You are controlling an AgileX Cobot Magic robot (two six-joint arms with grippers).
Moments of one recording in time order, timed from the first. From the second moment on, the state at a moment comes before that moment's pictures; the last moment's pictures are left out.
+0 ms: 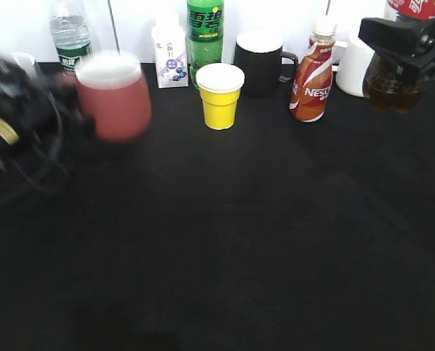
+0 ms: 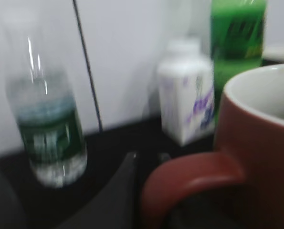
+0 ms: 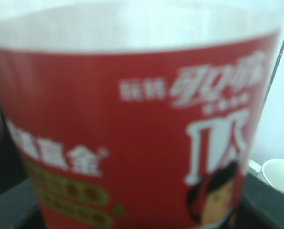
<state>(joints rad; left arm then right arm) -0.20 1.95 -0.69 0.19 -1.13 -0.01 0.03 1.44 -0.65 -0.83 -0.90 0.55</state>
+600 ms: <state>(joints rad) -0.20 2.14 -0.73 0.16 -1.24 -0.02 0.03 1.44 -0.65 -0.83 -0.90 0.55</state>
